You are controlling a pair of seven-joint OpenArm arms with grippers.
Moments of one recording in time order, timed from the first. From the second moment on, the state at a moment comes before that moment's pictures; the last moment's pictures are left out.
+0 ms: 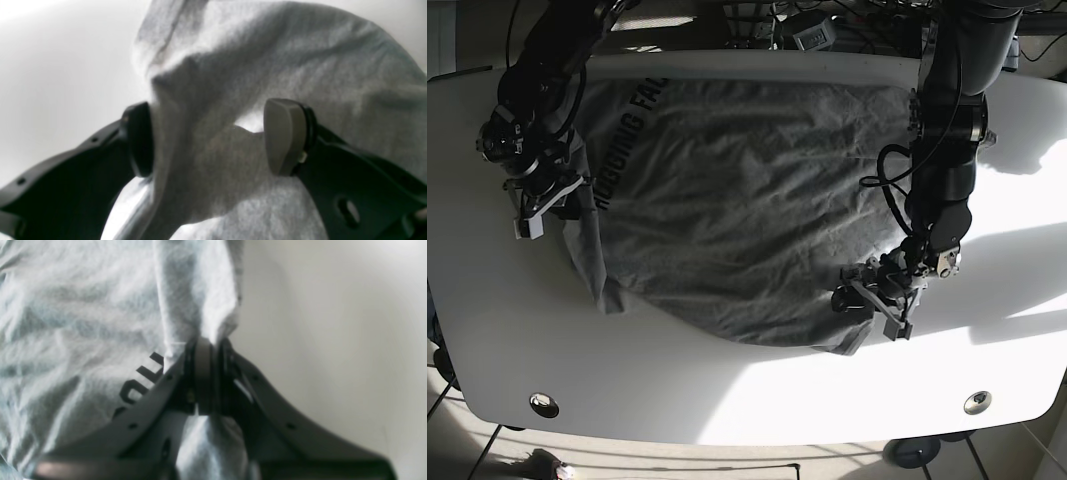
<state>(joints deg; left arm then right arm) -35.3 -10.8 4.2 31.0 -21.9 -24.9 20.8 3.7 5.3 37.4 82.1 12.0 39.9 -43.9</state>
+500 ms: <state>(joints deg) -26.3 -16.4 -0.3 51.8 -26.5 -25.4 34.2 4.0 5.1 43.2 82.3 12.5 40.1 -44.1</state>
